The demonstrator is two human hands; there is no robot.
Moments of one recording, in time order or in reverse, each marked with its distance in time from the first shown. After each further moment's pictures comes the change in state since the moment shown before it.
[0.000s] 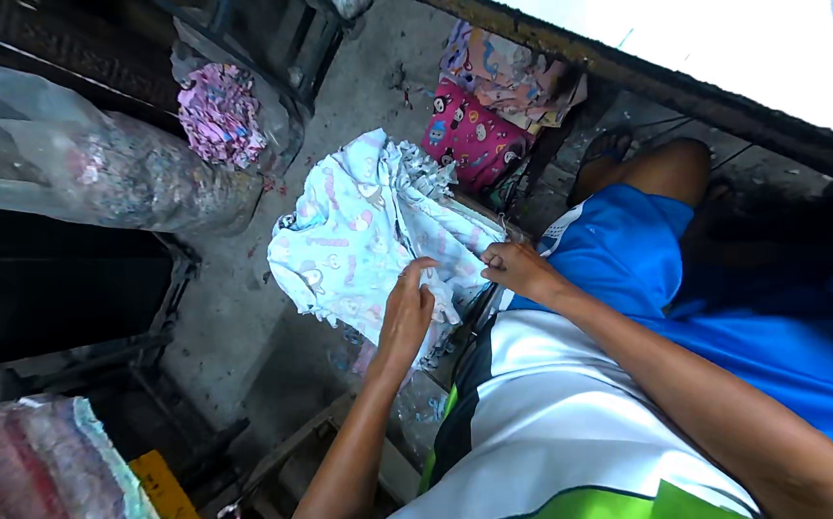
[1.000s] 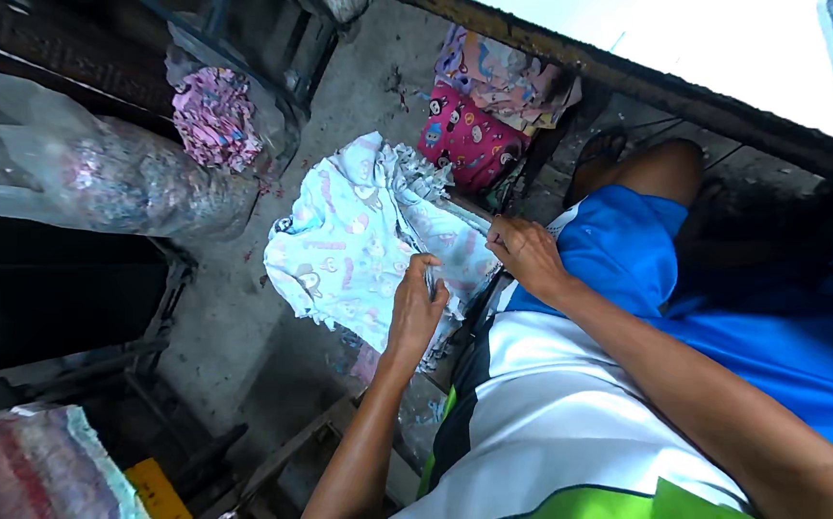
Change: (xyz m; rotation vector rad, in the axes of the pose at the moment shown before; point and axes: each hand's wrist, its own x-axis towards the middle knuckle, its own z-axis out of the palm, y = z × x) left_hand 0.011 0.016 0.007 -0.093 0.010 -0.082; right_hand 0.012 0.013 -0.004 -0.362 0.397 -0.256
